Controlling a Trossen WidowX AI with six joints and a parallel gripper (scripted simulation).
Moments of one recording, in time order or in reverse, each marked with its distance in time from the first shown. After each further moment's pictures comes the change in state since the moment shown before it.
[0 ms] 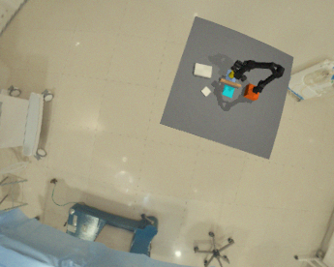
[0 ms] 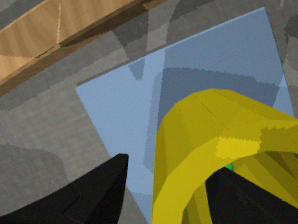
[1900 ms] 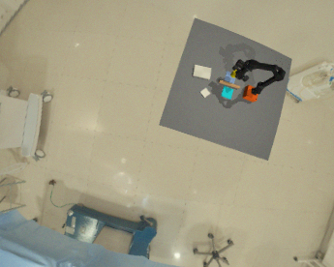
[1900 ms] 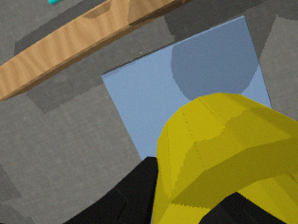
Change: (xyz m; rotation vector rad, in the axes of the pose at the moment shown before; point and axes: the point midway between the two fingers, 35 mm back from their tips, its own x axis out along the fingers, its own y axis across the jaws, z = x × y) arm -0.045 0.005 -0.001 -0.004 0.002 0.005
